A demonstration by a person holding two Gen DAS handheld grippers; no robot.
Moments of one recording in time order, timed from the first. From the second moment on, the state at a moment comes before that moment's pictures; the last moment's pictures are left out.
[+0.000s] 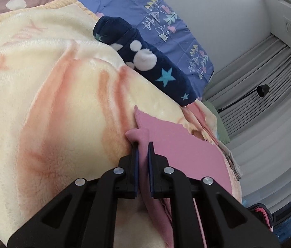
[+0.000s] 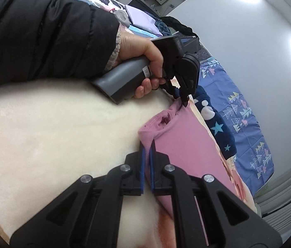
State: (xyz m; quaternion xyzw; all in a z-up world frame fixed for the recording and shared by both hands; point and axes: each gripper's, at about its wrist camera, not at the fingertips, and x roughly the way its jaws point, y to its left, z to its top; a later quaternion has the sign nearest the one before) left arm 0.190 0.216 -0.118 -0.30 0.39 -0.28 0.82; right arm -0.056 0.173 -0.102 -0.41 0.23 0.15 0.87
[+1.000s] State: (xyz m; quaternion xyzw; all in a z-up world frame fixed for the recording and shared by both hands) left arm 0.201 0.196 -0.120 -0.27 0.41 -0.30 0.82; right arm -0.013 0.180 -0.105 -0.37 0.29 0.13 0.88
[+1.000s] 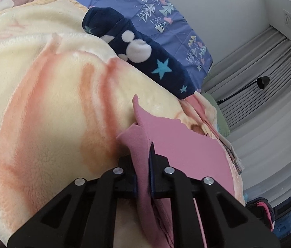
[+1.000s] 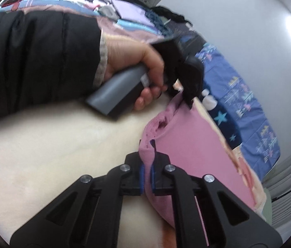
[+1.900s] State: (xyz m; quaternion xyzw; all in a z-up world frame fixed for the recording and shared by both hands) left arm 0.188 0.092 -0.024 -0.16 0.40 -0.29 0.85; right arm -0.034 0.072 -0.027 -0.17 0.23 0.08 0.95
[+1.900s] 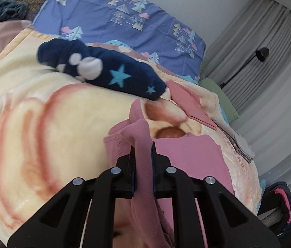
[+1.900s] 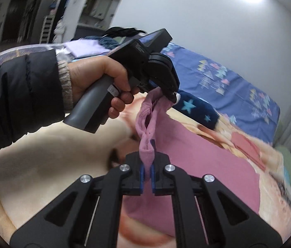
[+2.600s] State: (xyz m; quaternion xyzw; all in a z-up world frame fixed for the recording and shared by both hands) left arm 0.170 -0.169 -0.009 0.04 0.43 -0.34 0.84; right arm -0.082 -0.140 -0.047 0.08 0.27 -0.03 0.96
